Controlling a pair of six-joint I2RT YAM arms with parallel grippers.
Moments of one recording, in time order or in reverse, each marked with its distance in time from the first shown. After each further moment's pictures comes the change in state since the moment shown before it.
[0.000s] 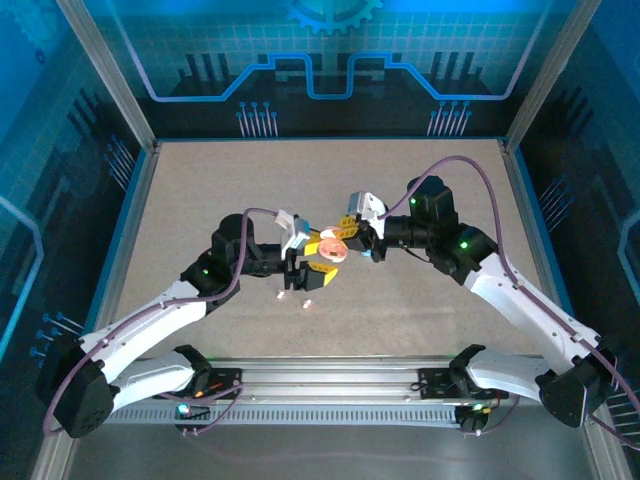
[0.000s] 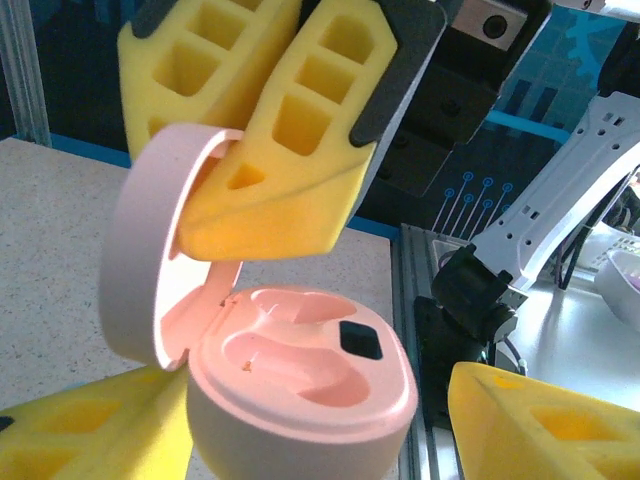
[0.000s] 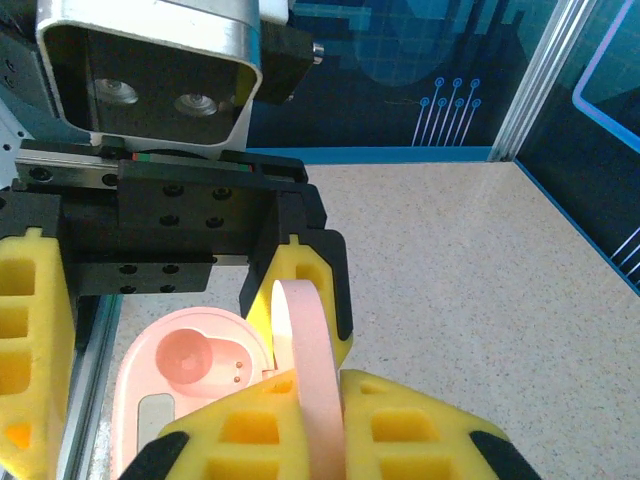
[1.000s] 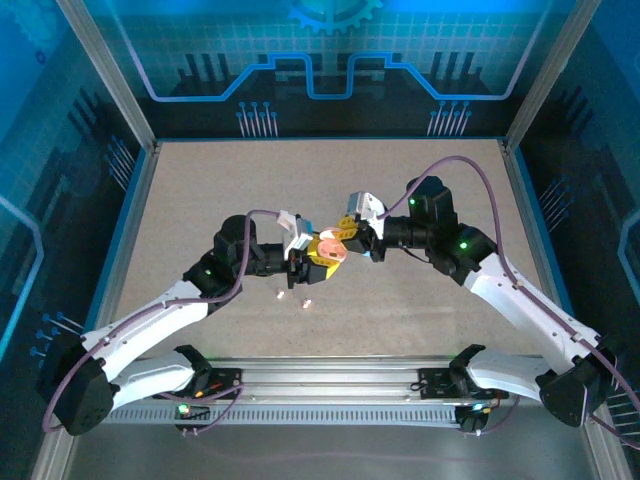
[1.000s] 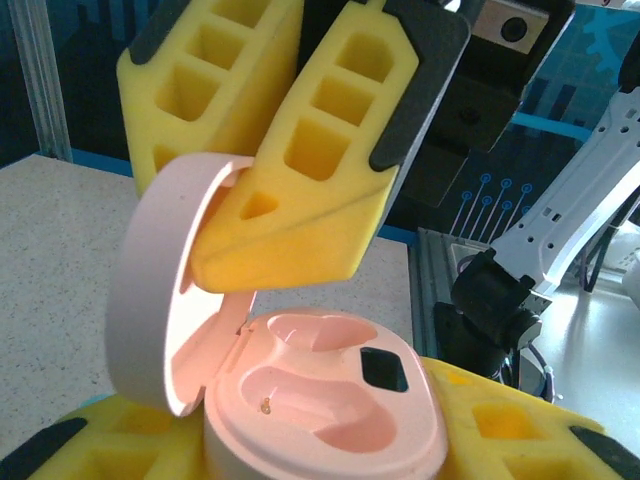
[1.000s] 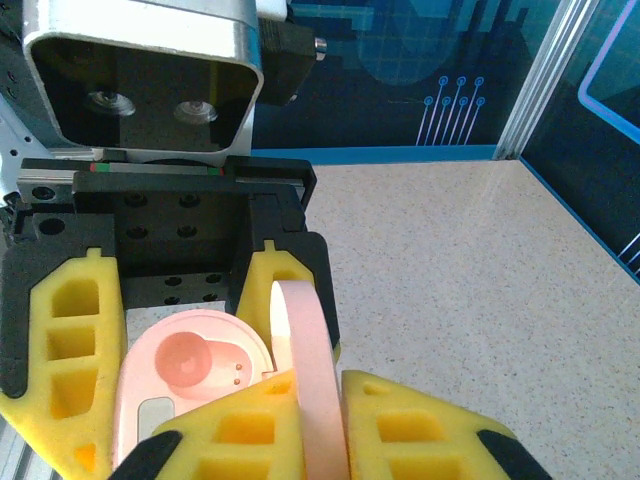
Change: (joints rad) left arm -0.020 0.010 0.000 0.026 -0.052 0.029; right arm 0.006 0.000 0.000 0.001 0.000 0.018
